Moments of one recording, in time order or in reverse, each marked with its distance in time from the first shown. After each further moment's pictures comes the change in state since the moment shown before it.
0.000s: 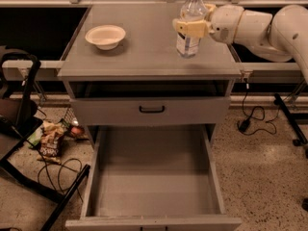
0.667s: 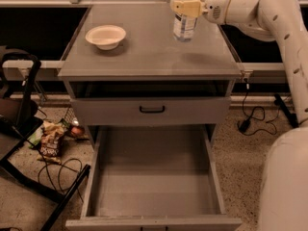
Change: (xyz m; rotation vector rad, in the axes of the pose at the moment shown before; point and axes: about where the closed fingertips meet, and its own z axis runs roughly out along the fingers) arm -0.002 -0.075 0.035 0.070 0.016 0.118
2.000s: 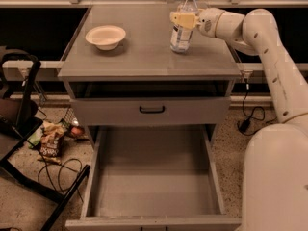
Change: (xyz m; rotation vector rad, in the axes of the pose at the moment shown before) arm 0.069 -0.045 0.032 0.098 0.010 0.167
